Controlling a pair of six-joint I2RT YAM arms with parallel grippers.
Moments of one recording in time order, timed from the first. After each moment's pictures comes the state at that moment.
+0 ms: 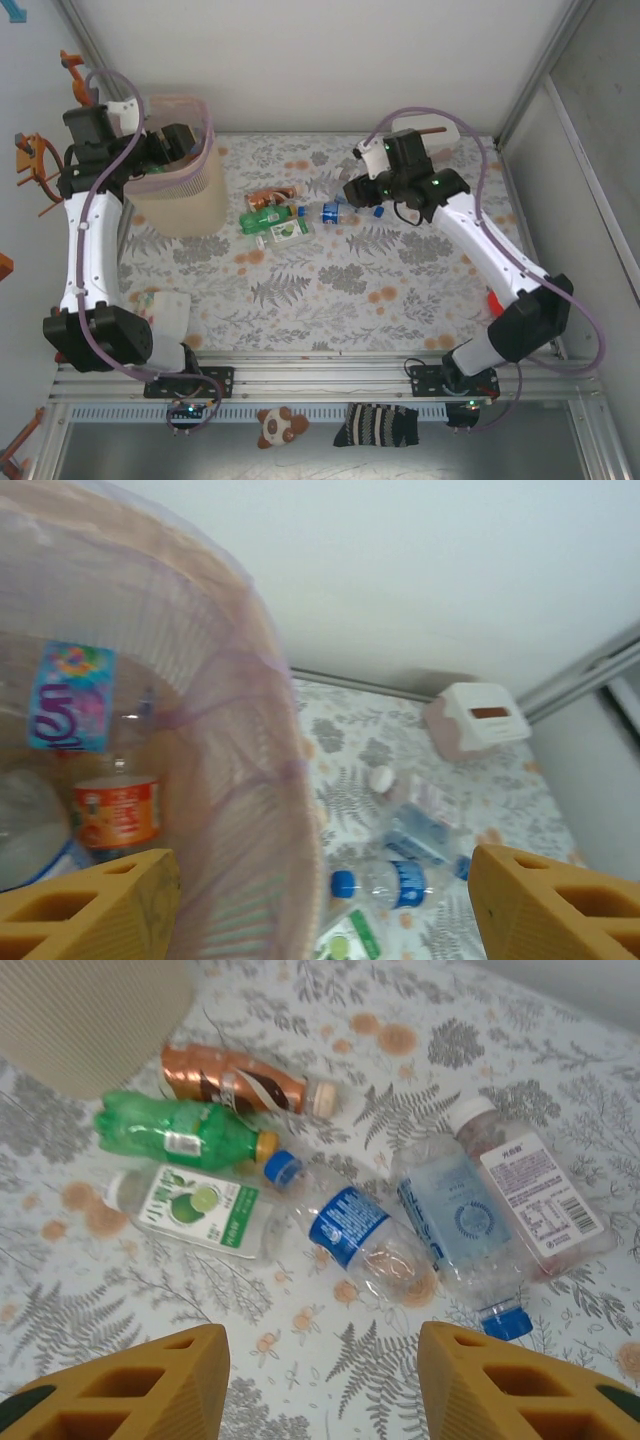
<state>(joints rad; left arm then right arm) 0.12 1.39 1.50 -0.62 0.65 -0.28 0.51 1.57 1.52 -0.73 -0.19 -0.07</state>
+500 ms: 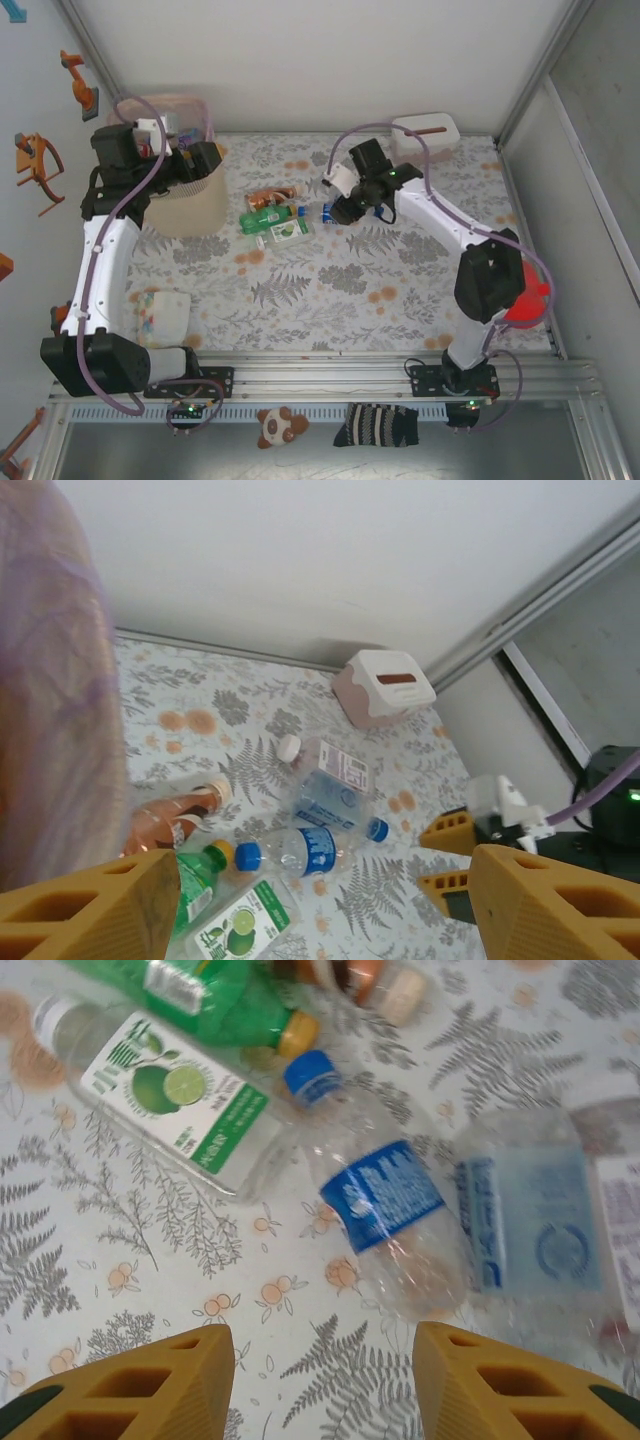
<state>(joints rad) 0.00 1.29 1.35 -0.53 0.70 -0.34 0.56 1.81 1.55 -0.75 -0.23 -0.46</state>
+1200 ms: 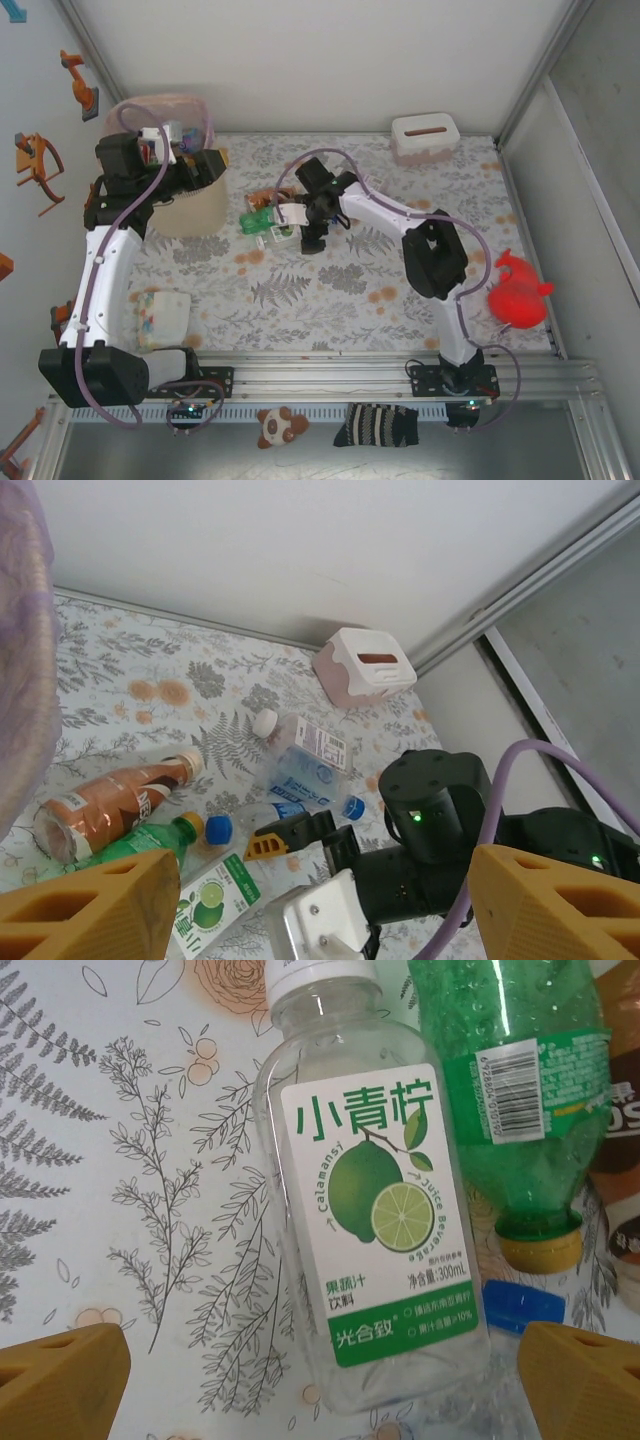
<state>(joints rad) -0.03 1.23 1.29 -0.52 0.70 -0.39 0.72 2.17 1.82 -0.80 -0.28 -1.05</state>
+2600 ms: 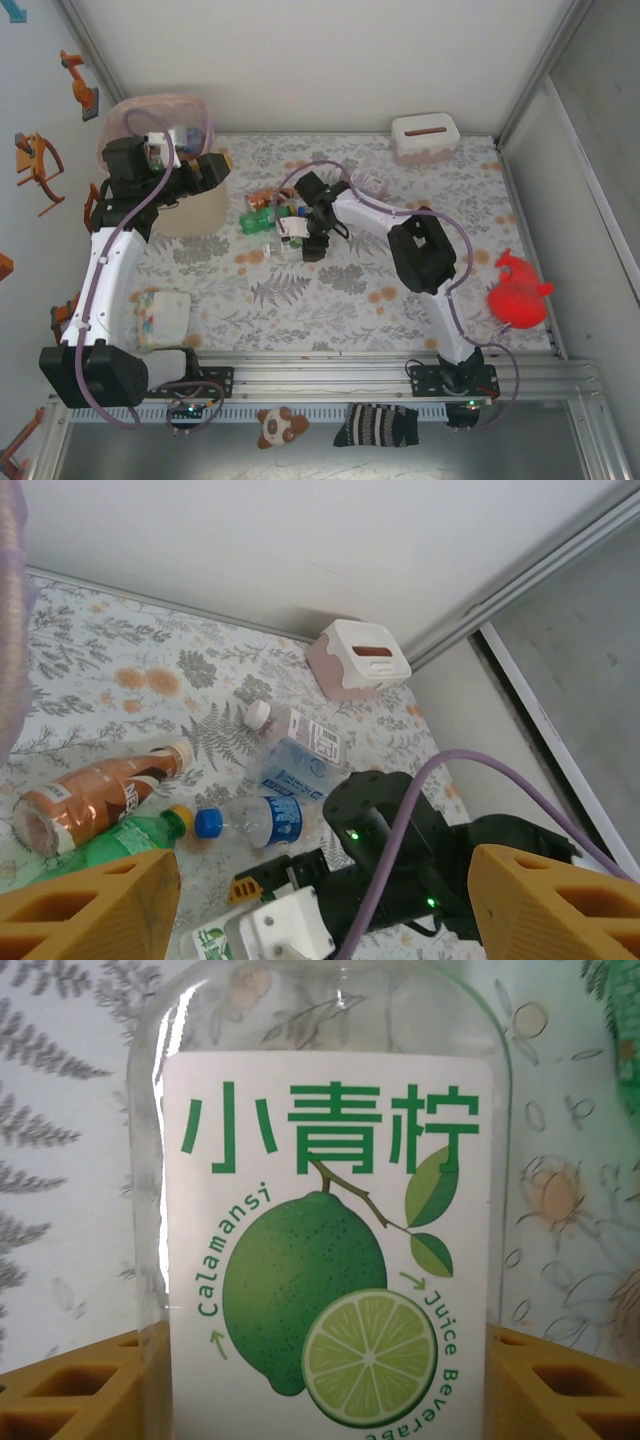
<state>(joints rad) -0.05 1.23 1.24 -0.46 0.70 -0.42 0.72 2.19 1.72 -0.82 -0.31 -0.94</state>
